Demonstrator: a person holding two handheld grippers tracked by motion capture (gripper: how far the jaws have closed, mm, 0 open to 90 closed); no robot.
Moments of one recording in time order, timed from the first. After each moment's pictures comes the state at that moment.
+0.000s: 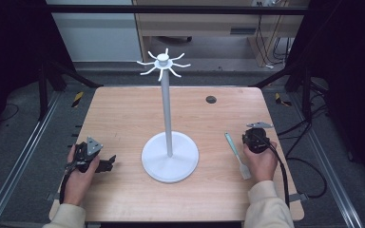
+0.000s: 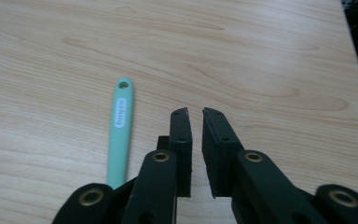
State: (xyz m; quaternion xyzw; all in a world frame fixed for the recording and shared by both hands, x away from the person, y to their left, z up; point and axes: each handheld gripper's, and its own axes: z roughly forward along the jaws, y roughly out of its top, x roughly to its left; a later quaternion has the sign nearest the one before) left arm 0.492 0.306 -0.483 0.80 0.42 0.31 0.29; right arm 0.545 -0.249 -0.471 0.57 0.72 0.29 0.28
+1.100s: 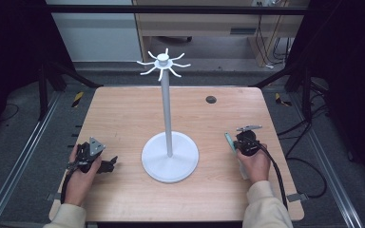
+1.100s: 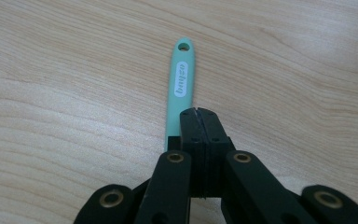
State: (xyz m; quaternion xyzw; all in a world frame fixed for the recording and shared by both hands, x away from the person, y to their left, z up) left arm 0.492 0.302 -0.484 0.81 0.41 0.31 0.28; right arm 0.548 -0.229 -0.488 0.54 0.77 0.27 0.21
